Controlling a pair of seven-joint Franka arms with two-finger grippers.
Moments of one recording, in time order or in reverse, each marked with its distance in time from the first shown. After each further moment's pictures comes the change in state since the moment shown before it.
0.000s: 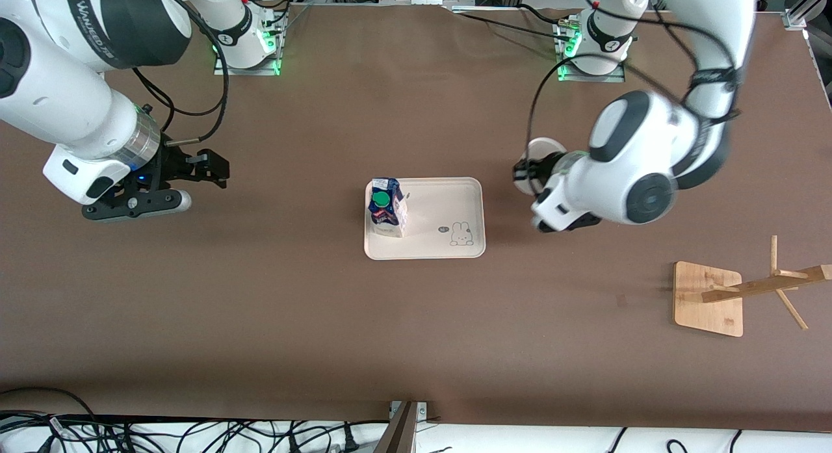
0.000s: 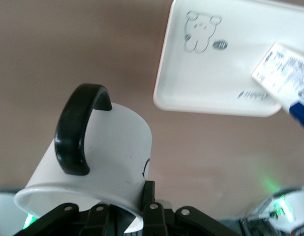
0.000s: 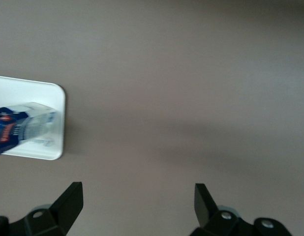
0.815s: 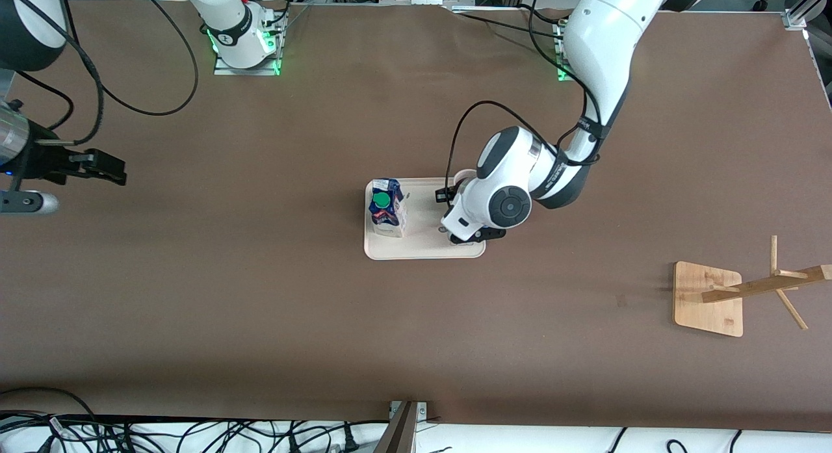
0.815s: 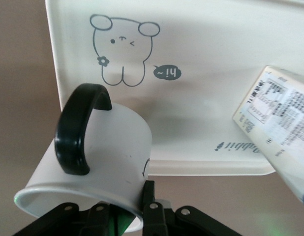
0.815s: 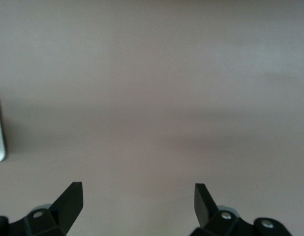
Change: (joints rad) left arm -0.203 0.246 0.001 0.022 0.010 0.332 -0.070; right arm -0.454 -0.053 0.287 0.011 -0.138 -0.086 -0.057
